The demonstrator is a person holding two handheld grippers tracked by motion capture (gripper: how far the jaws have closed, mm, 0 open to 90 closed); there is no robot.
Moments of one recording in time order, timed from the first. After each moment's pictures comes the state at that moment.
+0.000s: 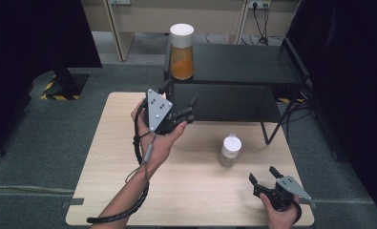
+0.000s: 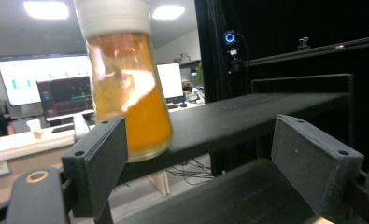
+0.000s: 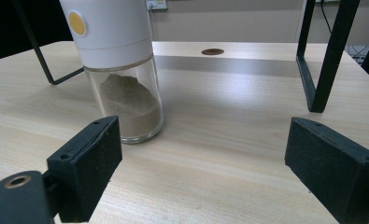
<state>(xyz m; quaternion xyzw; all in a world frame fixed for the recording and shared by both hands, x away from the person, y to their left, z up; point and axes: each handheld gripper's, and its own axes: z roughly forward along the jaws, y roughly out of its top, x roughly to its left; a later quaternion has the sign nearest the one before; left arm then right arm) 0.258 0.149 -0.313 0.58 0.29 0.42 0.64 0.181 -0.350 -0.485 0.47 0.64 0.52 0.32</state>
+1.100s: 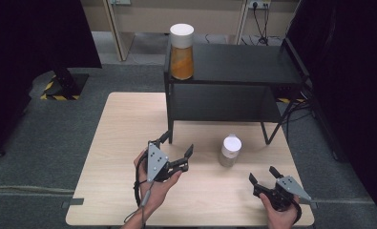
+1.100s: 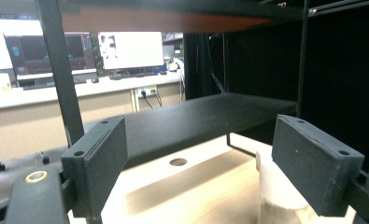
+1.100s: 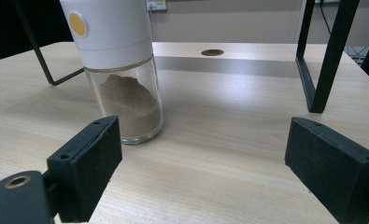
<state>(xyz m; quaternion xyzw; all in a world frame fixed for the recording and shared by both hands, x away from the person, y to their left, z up) 0.211 0.164 -0.428 0.61 0.31 0.37 0.63 0.180 -0.350 -0.486 0.47 0.64 0.52 0.32</state>
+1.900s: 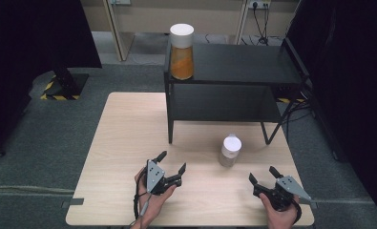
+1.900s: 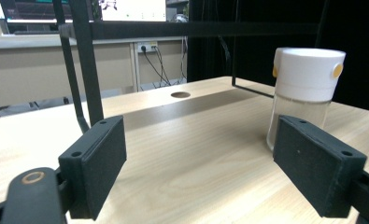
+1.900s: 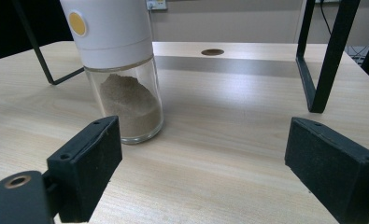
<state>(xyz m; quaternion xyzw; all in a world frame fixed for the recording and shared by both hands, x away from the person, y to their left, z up) 0.214 0.180 -0.507 0.64 0.36 0.33 0.60 0.180 -0.350 -0.486 0.47 0.64 0.52 0.32</state>
